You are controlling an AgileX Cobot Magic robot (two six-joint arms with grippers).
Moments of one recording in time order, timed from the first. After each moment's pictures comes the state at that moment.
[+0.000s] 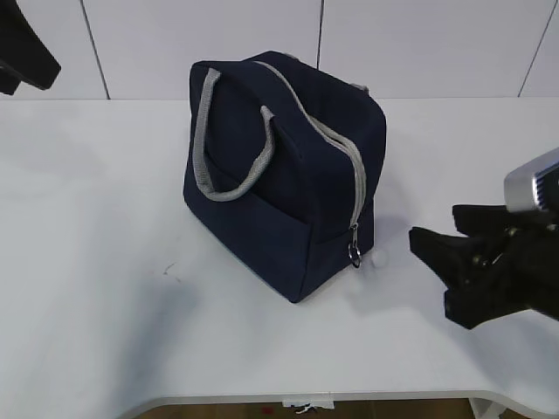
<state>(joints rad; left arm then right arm) -0.17 1.44 -1.47 -0.42 1.24 0.22 0.42 1.16 -0.34 -0.06 -0.34 -0.02</state>
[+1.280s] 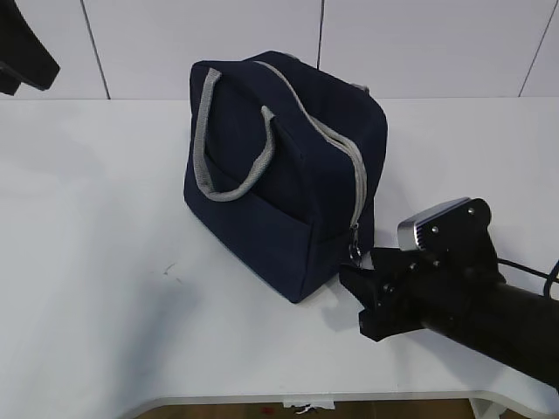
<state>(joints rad) -0.17 1.44 -1.47 -0.42 1.24 0.22 0.42 1.78 -0.40 -0.18 -0.87 0.13</state>
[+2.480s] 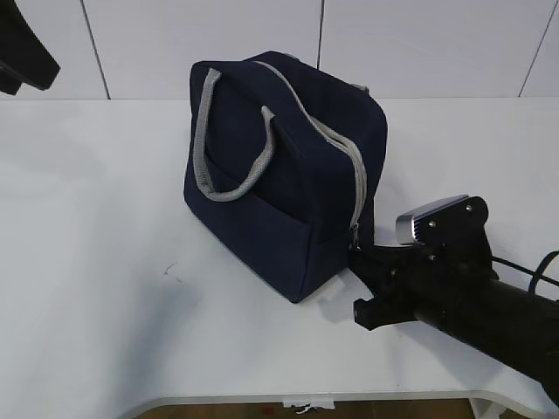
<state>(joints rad) -0.17 1.44 -1.47 -0.42 1.24 0.22 0.42 1.83 -0.42 -0.14 -0.94 0.13</state>
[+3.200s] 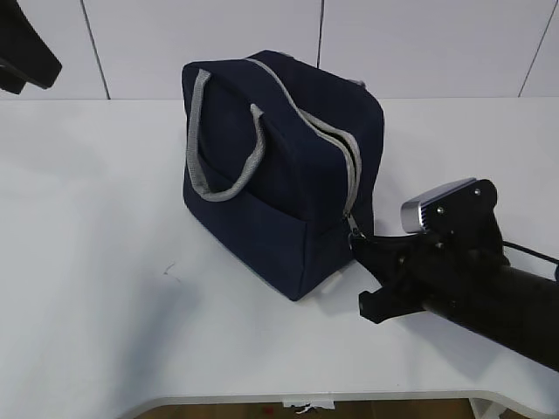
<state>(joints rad) -0.17 1.44 -1.47 -0.44 1.24 0.22 0.42 1.73 -0.42 -0.17 -0.84 0.13</state>
